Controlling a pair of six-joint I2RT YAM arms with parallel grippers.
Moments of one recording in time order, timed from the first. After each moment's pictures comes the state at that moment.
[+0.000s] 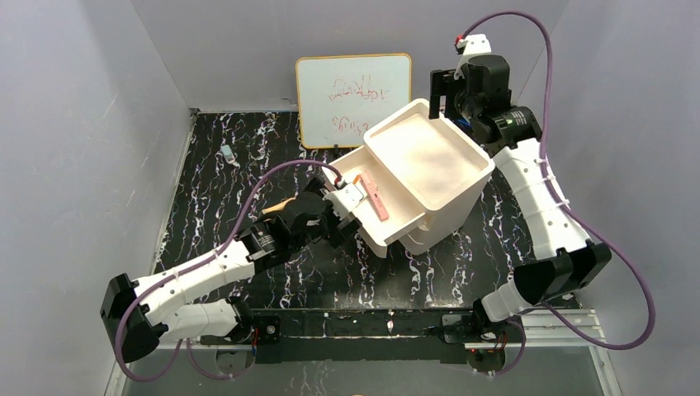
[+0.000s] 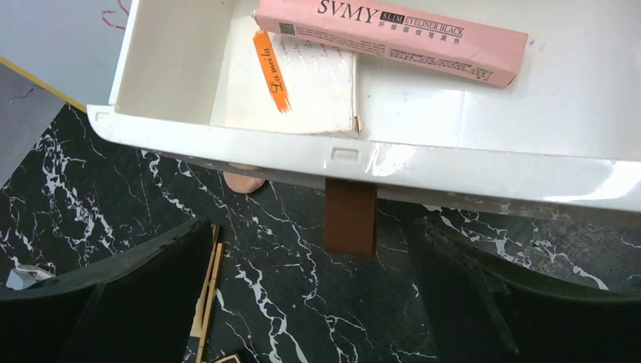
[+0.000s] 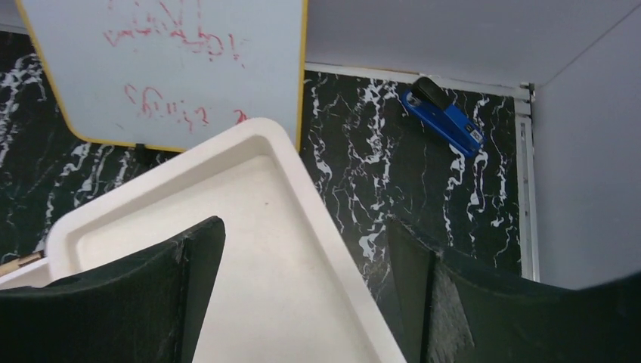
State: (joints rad) left arm -0.97 1.07 0.84 -0.26 -0.30 0.24; right arm 0.37 1.49 1.80 -0.68 0.18 0.06
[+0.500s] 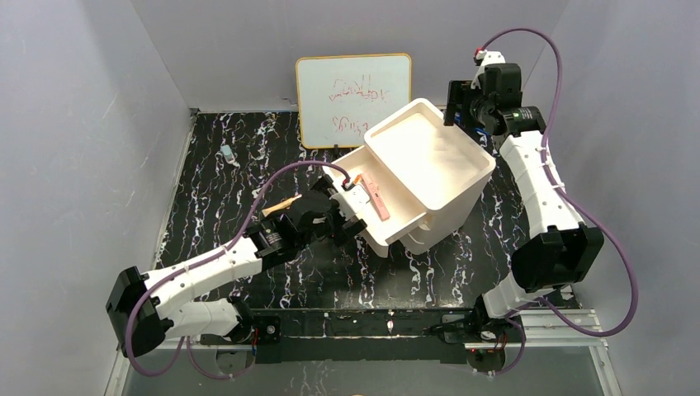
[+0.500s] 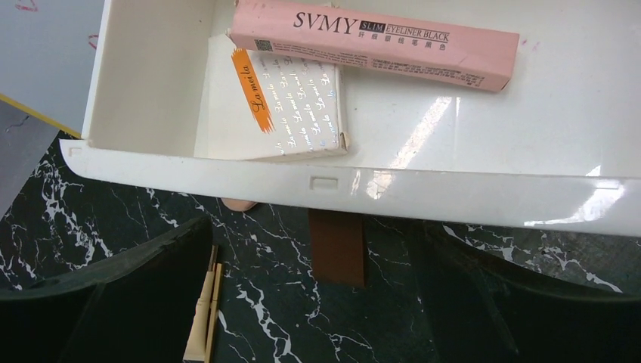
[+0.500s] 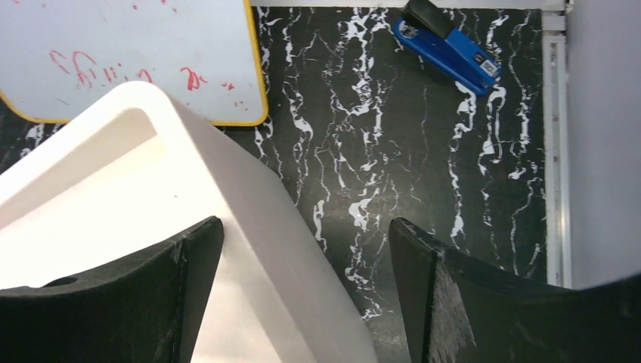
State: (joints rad) left arm -0.96 1.13 0.84 -0.19 -0.26 0.30; right arm 0.16 1.58 1.71 -0.69 0.04 0.08
